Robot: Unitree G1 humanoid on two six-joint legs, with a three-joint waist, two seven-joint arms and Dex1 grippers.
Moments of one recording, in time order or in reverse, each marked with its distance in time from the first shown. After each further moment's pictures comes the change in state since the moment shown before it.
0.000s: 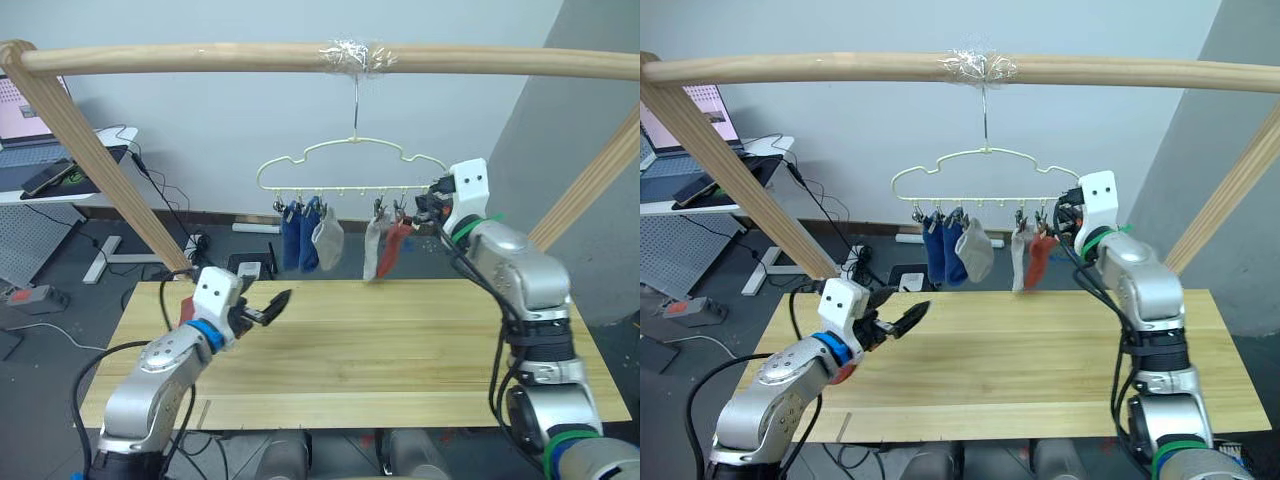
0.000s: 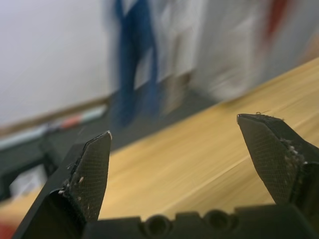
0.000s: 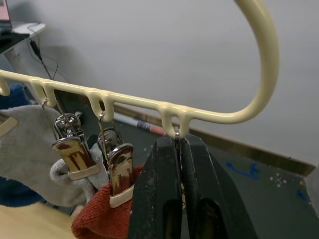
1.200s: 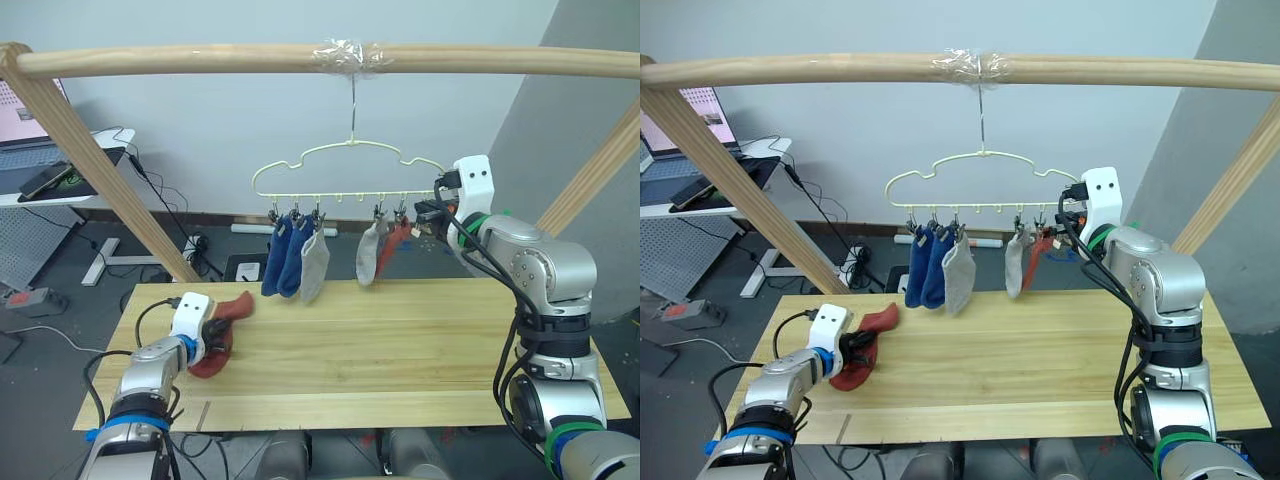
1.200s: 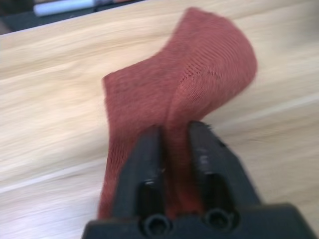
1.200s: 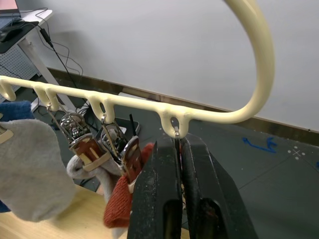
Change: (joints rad) left arm -0.204 -0.044 -0.002 0.689 0.187 -0.170 -0.175; right arm -0.038 0.009 -0.055 -0.050 0.041 0.170 -0.027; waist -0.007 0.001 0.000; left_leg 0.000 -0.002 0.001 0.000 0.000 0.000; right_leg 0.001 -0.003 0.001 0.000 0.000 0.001
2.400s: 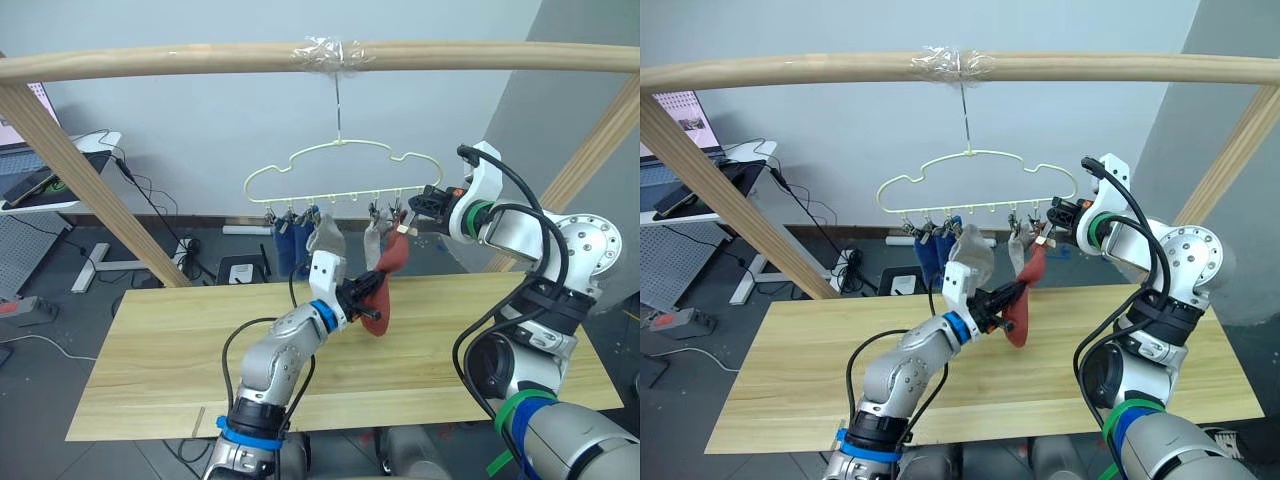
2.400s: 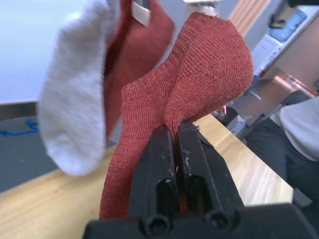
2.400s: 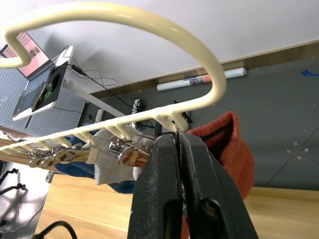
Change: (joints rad) left arm -0.031 -0.525 -0.250 -0.649 -0.254 0.263 0.176; right arm -0.218 0.236 -0.467 -0.007 0.315 0.510 -0.381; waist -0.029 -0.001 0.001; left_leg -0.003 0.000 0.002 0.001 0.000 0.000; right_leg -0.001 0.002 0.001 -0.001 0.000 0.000
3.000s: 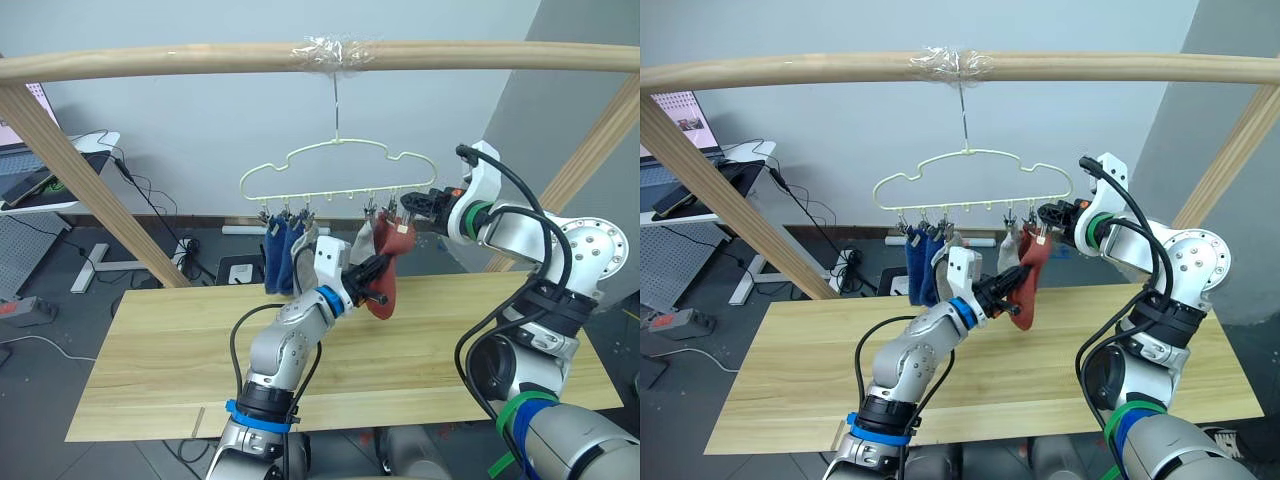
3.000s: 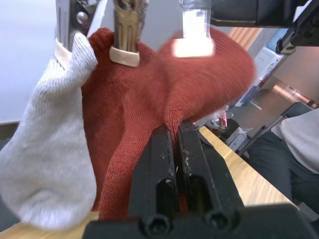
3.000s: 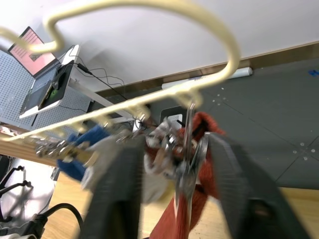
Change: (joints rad) left arm -0.059 -0.017 -0.003 0.027 -0.012 -0.018 0.002; right arm 0.014 -0.019 -0.006 0.000 0.154 0.000 -0.110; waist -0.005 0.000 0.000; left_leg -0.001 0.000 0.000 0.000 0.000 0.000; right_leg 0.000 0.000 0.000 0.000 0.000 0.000
